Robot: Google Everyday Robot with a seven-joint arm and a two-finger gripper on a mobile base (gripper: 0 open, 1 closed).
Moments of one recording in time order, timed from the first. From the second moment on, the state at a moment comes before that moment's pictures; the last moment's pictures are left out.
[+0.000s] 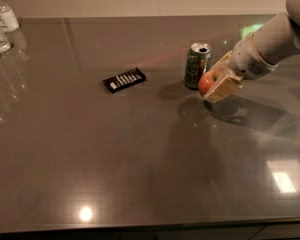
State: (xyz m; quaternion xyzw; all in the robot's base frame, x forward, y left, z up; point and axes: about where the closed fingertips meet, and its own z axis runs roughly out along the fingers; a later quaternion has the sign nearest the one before) arm 0.576 -0.172 0.882 -0.58 0.76 0.08 0.28
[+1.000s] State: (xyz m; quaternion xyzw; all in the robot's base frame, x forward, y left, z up) arm 0.590 -0.176 0.863 -0.57 0.77 0.07 0.28
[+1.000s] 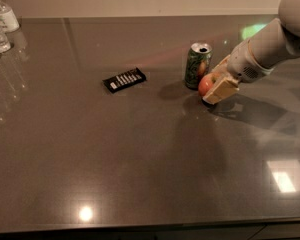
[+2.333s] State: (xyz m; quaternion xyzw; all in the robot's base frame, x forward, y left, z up) arm 0.593 -0.190 0.863 -0.57 0.77 0.07 0.27
